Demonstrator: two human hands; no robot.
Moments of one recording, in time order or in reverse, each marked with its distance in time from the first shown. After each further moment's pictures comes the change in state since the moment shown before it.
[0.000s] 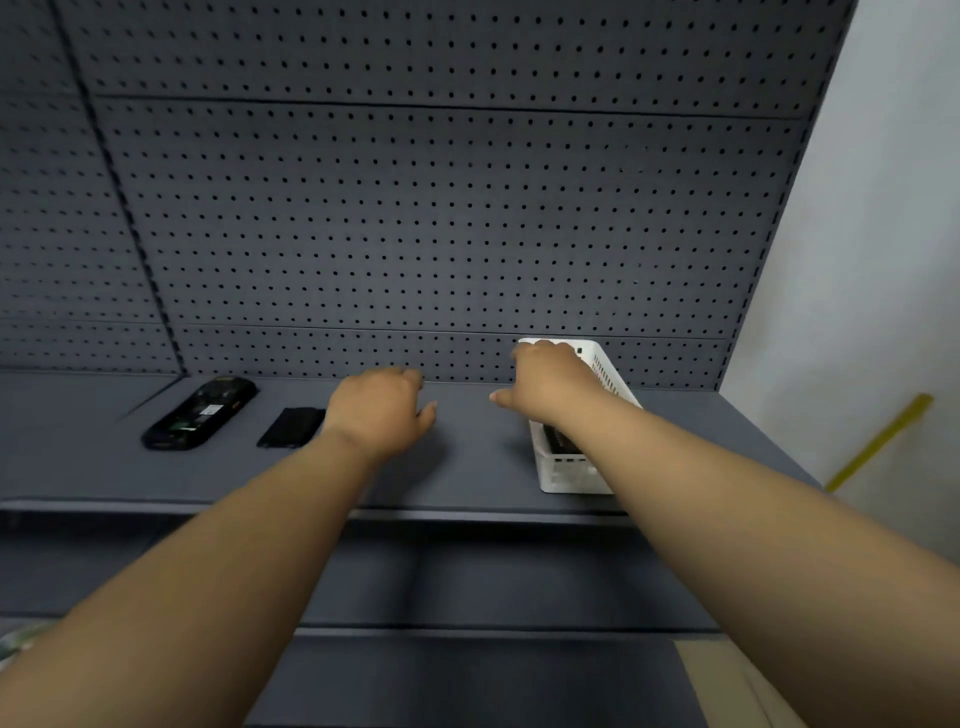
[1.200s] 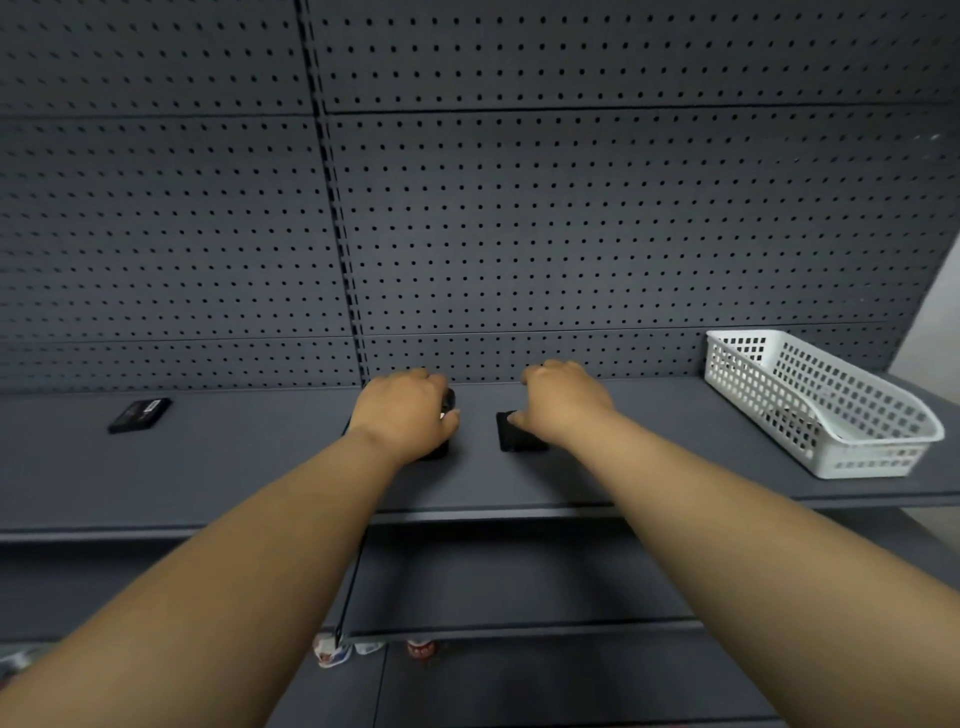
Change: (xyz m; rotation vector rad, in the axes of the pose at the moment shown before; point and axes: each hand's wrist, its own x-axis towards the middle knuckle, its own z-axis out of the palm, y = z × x) left_hand -0.034 -0.281 -0.001 0.043 -0.029 0.106; right_hand 0.021 -0.282 0.077 -0.076 -0.063 0.041
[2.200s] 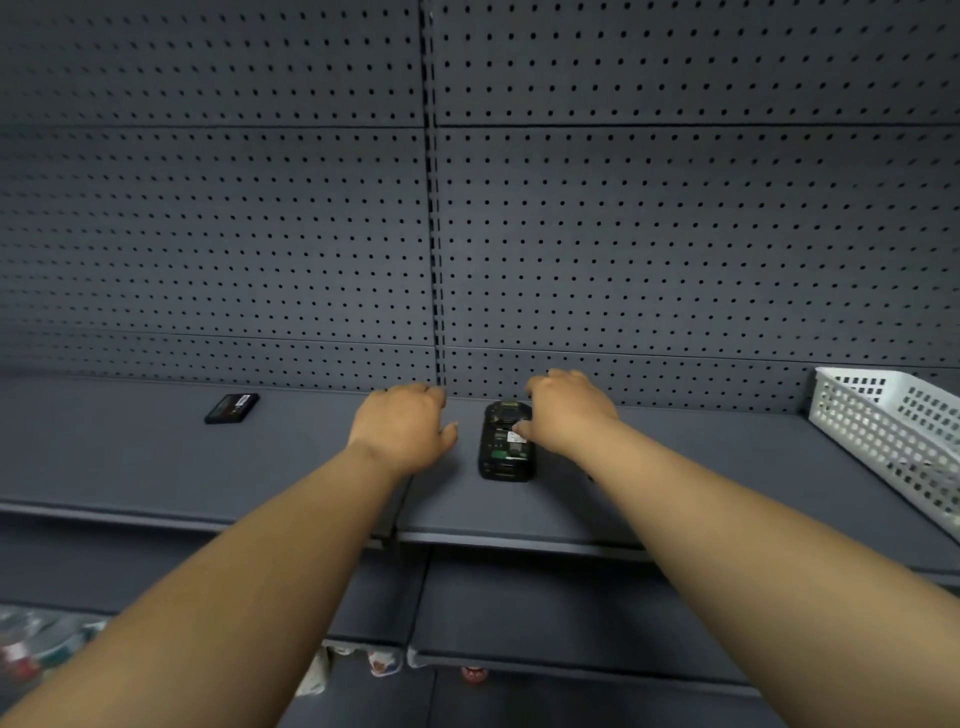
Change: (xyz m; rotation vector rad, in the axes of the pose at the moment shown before) left_hand -0.015 -0.098 0.011 -0.018 -0.034 -0.125; right_hand 0.034 -0.092 0.008 -0.010 -0.007 -0.113
